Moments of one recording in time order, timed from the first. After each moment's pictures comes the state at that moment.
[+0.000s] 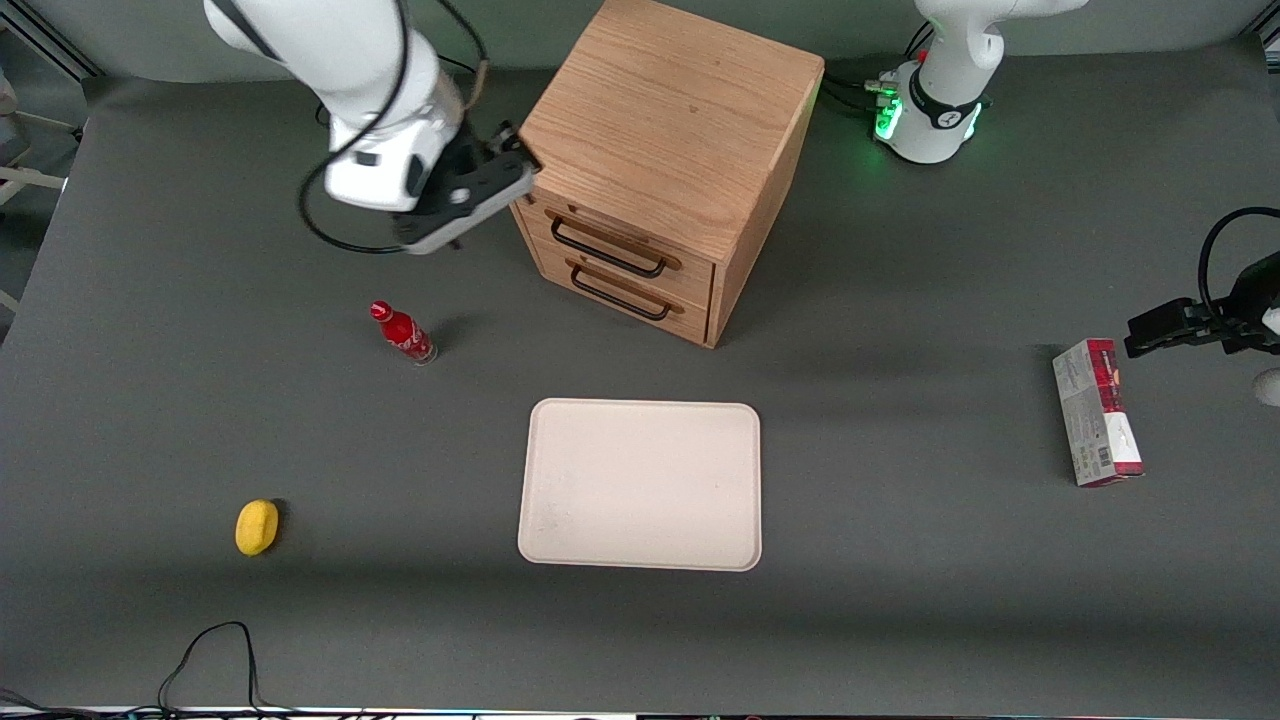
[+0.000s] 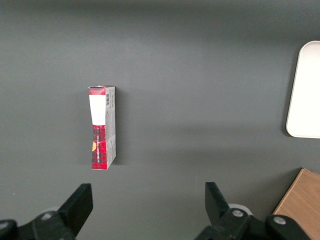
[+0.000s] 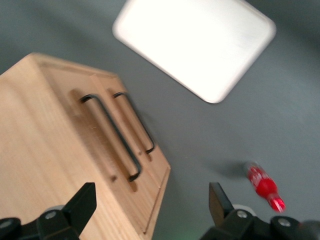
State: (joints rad) arm 0.15 0.20 0.55 -1.41 0.06 1.56 0.06
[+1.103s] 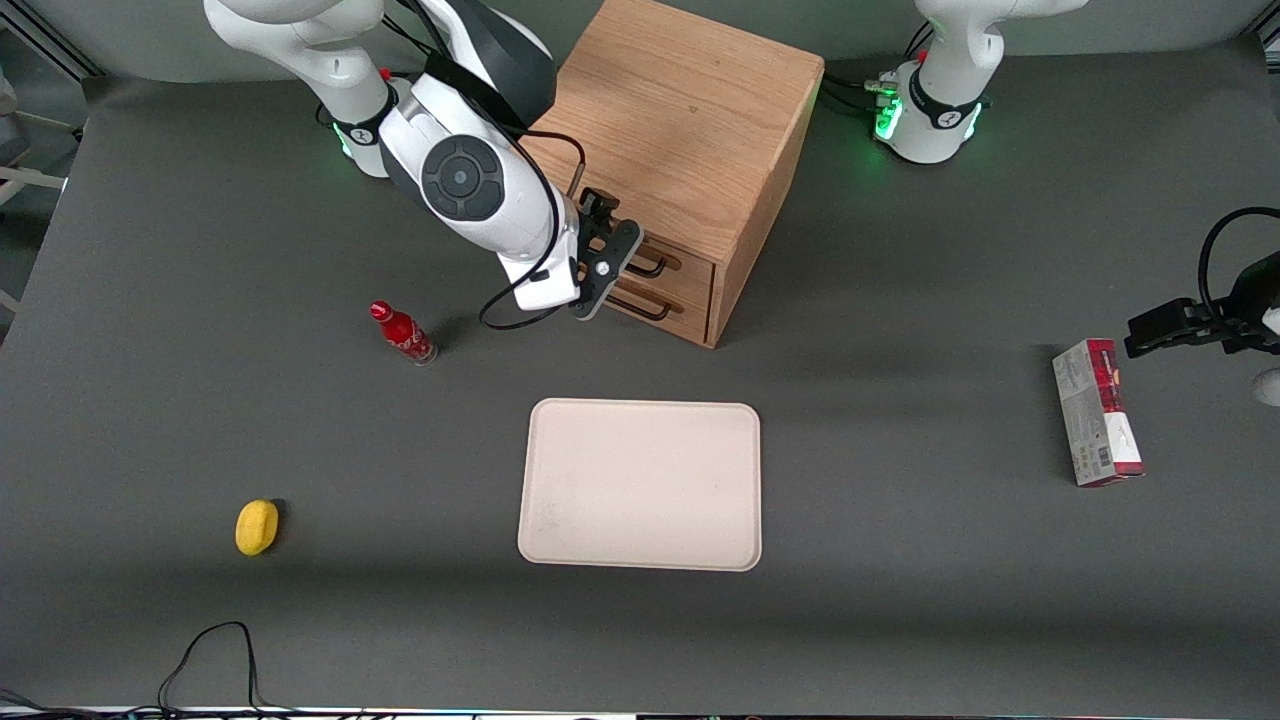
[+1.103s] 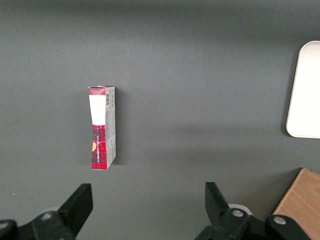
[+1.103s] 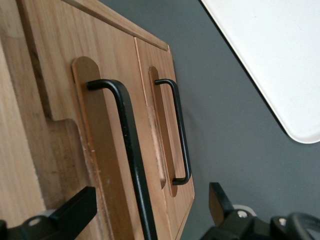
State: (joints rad) arm 0.15 0.35 0.61 -1.66 0.13 1.84 -0.23
